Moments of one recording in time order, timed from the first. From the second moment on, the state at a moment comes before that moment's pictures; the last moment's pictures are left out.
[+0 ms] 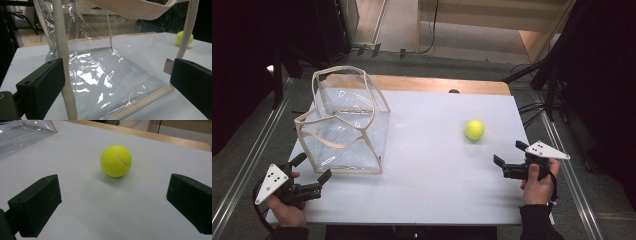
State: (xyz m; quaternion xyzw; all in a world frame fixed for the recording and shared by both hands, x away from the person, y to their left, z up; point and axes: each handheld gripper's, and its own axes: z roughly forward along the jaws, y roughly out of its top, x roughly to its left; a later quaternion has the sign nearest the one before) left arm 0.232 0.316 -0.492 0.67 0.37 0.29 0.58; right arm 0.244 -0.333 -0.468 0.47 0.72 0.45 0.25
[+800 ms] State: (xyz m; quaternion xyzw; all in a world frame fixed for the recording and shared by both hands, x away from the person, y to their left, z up) left arm 0.232 0.314 -0.491 0.67 0.36 0.29 0.58; right arm 0.299 -0.304 -0.453 0.45 0.77 0.40 0.21
